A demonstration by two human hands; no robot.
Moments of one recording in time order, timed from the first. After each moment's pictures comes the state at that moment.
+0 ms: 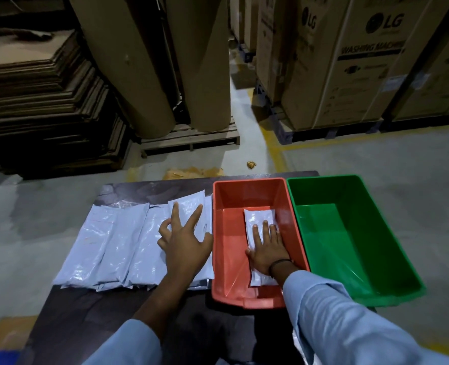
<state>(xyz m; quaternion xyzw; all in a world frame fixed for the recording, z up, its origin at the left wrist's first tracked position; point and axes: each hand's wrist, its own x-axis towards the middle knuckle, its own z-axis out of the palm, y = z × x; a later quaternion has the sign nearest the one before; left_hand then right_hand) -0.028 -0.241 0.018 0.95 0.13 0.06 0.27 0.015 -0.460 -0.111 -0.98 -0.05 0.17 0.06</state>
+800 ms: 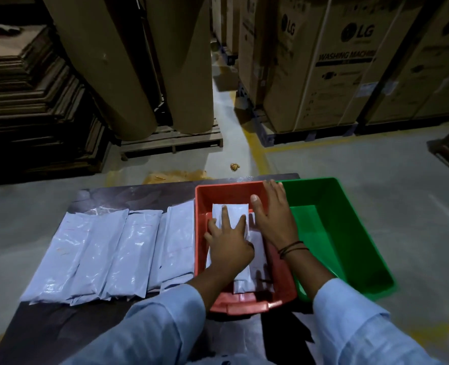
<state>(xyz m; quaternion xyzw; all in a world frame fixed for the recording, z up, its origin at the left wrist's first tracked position) 0.001 -0.365 -0.008 0.99 -0.02 -0.06 0.15 0.043 -0.498 0.018 -0.93 0.02 -0.16 0.34</state>
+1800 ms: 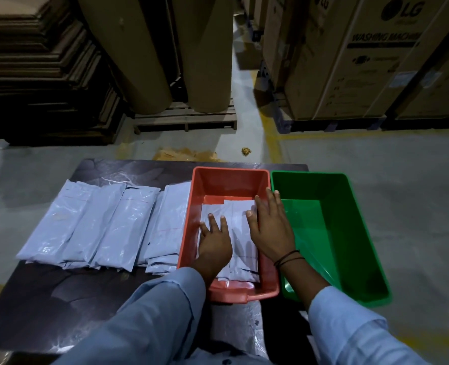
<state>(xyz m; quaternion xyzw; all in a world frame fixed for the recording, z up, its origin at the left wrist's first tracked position) 0.002 -0.359 -0.091 0.99 -0.02 -0.16 0.05 0.022 -0.522 -0.032 -0.97 -0.07 -0.09 0.19</state>
